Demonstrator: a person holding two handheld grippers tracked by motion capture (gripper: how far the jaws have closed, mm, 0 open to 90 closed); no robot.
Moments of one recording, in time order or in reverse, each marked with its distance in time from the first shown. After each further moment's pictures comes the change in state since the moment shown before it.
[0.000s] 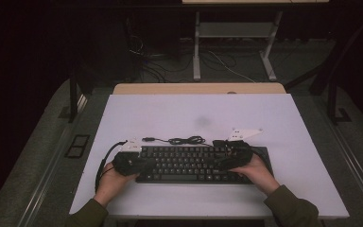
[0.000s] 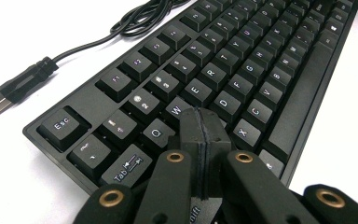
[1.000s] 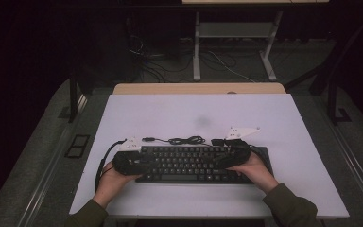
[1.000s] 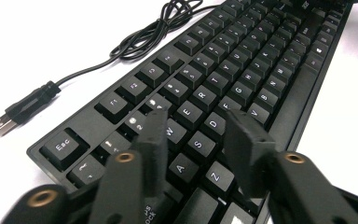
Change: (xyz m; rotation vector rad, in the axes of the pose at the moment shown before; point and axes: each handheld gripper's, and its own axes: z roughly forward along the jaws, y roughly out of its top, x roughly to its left) left arm -0.006 0.006 -0.004 -0.062 0.008 0.004; right arm -0.001 0.004 0.006 0.012 -0.009 -0.005
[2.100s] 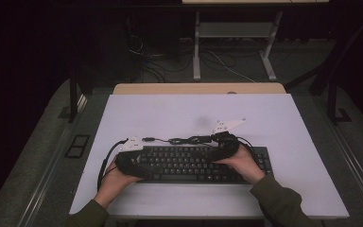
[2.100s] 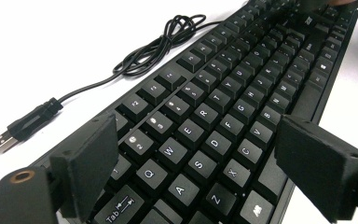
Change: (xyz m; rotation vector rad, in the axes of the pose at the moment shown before) left arm -0.003 0.003 0.005 -0.053 0.022 -0.006; right arm 0.001 0.026 0.027 0.041 0.071 -0.038
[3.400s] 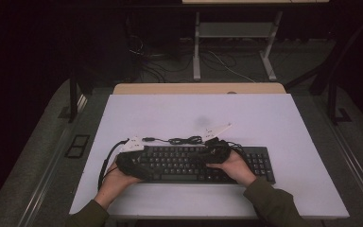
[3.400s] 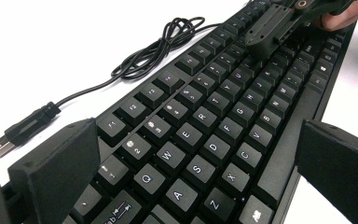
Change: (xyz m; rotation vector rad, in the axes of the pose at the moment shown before) left arm -0.002 0.000 0.002 -0.004 0.002 0.007; right arm 0.007 -0.010 0.027 0.162 0.035 -0.026
